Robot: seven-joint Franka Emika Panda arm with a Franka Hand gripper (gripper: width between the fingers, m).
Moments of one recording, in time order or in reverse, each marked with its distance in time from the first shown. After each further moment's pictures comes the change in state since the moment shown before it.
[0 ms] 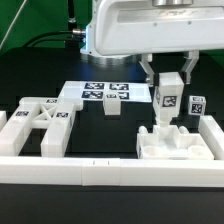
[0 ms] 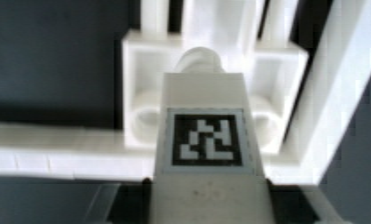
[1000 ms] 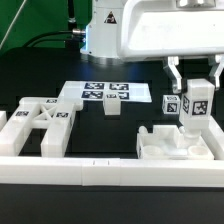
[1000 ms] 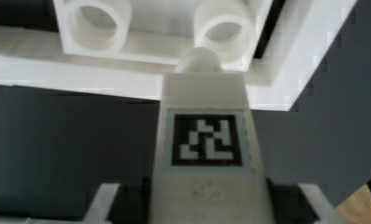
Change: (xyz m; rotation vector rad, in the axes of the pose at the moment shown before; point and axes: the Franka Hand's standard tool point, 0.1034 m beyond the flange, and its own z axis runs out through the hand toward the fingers) arm 0.018 -0.029 0.012 -0.006 0.187 -0.063
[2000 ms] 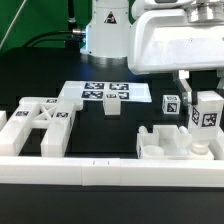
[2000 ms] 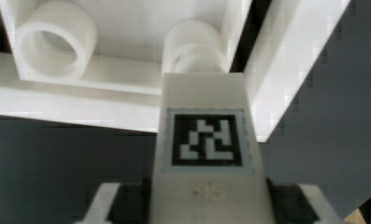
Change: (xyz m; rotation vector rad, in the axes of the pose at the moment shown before) arm -0.005 -0.010 0.012 0.007 -0.011 -0.016
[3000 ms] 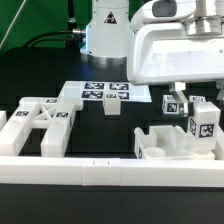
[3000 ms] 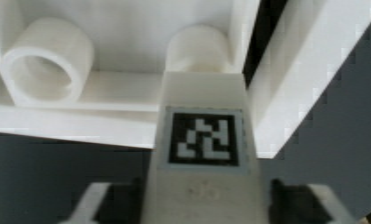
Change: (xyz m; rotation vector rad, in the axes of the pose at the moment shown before) arm -0.007 0.000 0.014 -0.006 0.026 -0.005
